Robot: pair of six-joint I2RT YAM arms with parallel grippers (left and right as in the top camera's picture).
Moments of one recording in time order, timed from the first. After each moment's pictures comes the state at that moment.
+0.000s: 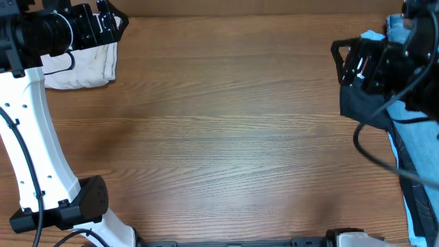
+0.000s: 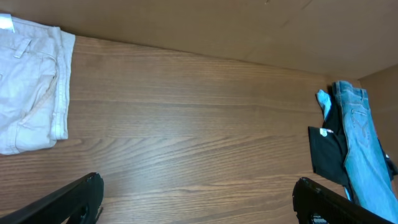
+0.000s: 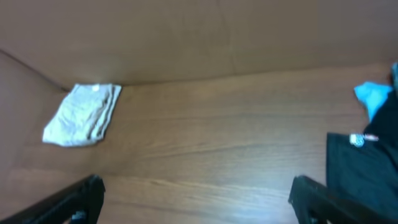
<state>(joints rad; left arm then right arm) 0.18 1.86 2.50 -1.47 0.50 -0.10 0.06 1.39 2.17 -1.36 -0.24 0.20</state>
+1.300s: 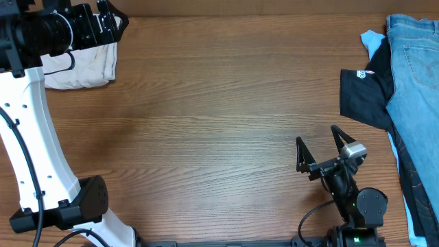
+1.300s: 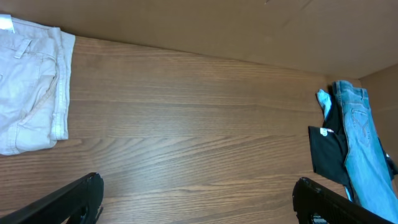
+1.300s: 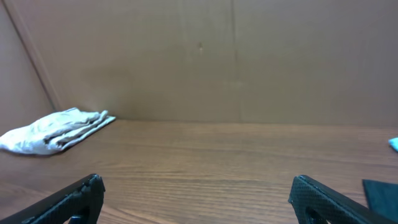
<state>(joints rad) 0.18 1.86 2.50 -1.47 0.50 -0.10 0.01 0.27 0.02 0.32 -0.31 0.15</state>
